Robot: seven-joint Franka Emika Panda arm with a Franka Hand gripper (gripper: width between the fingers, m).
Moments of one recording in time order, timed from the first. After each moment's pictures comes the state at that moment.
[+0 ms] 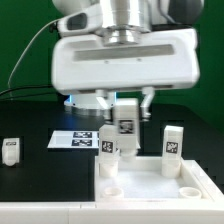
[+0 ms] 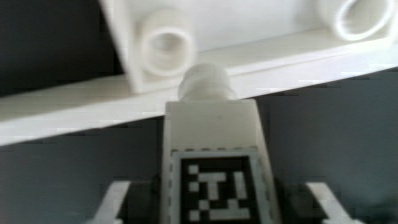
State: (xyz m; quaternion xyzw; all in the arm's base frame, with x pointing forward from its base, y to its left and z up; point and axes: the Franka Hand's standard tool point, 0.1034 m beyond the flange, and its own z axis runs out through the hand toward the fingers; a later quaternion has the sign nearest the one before) arm 0.625 0.048 0.126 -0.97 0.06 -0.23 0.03
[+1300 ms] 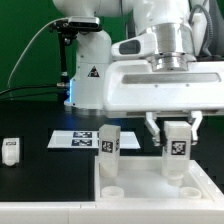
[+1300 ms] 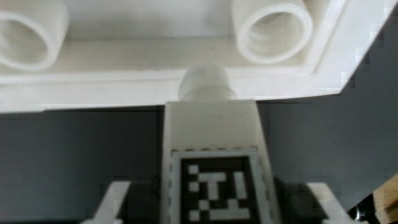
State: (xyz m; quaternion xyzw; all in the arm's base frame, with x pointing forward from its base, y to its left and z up) arm 0.626 0.100 0.098 -0.95 0.03 -0.29 0.02
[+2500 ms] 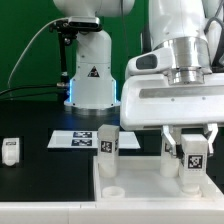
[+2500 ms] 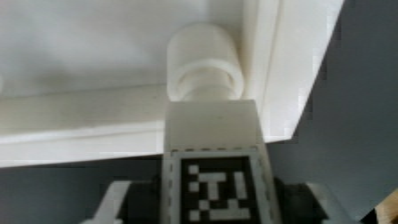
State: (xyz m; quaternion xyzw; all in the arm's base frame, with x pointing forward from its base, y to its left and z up) arm 0.626 0.113 0.076 -0.96 0.03 -0.28 0.02
